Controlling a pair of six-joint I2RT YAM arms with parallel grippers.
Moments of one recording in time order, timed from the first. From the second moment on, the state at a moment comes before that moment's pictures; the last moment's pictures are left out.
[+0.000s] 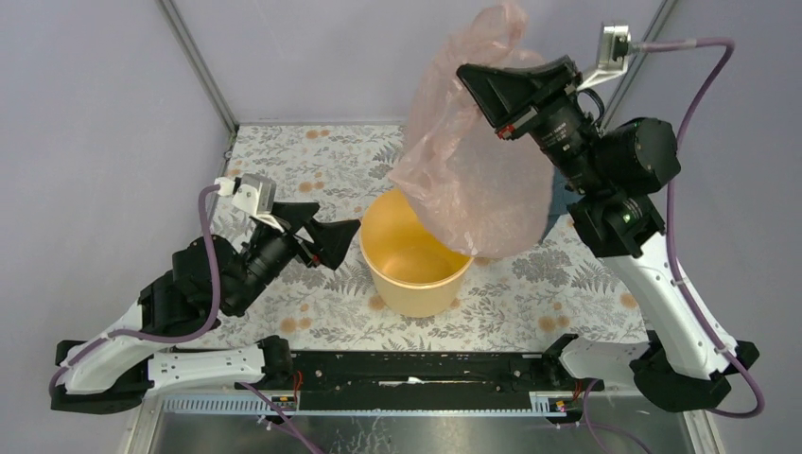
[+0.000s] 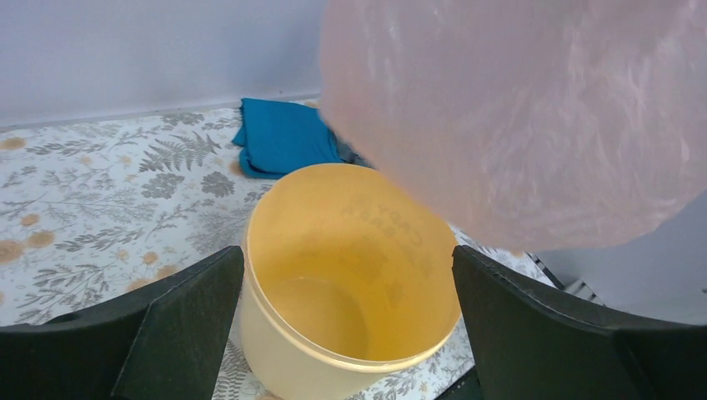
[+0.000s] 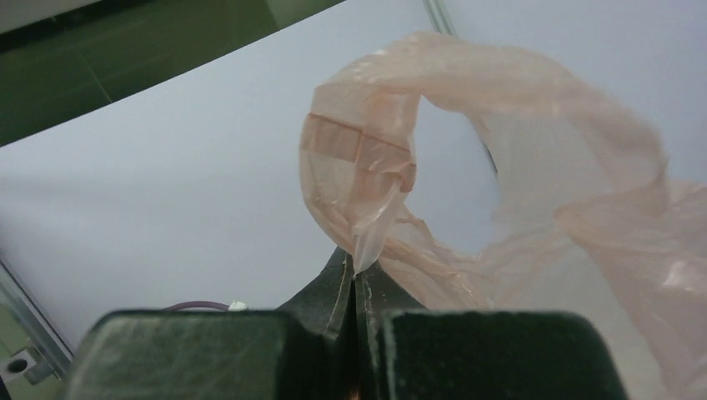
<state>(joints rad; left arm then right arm) -1.24 0.70 1.23 -0.54 -0.60 -0.34 0.68 1.23 1.74 0.09 -0.22 0.66</state>
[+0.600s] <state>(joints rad) -1.24 0.71 1.25 -0.53 -0.79 -0.27 0.68 1.17 1.60 0.20 -0.05 0.88</state>
